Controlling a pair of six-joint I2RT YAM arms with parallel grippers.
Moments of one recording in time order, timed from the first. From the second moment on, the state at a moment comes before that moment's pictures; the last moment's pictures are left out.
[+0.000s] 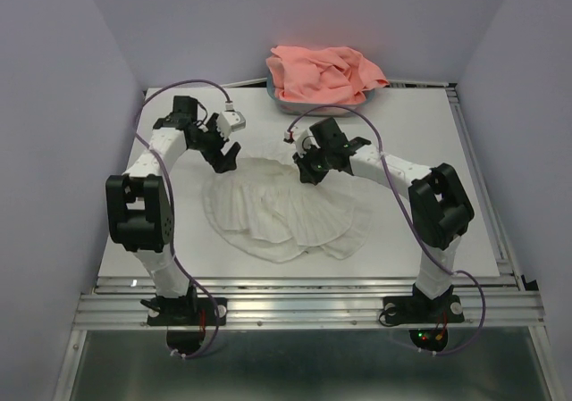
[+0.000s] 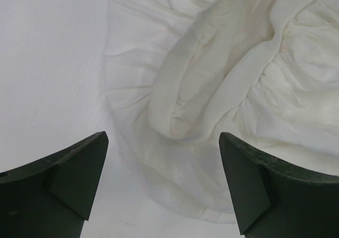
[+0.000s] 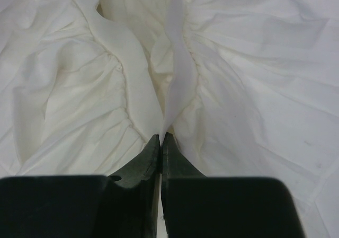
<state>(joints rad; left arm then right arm) -0.07 1.80 1.40 -0.69 0.63 0.85 0.60 1.90 1.41 -0.42 -0.32 -0.24</state>
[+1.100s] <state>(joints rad) -0.09 1.90 1.40 -0.72 0.67 0.81 0.59 1.90 1.43 -0.42 -0.29 -0.21</state>
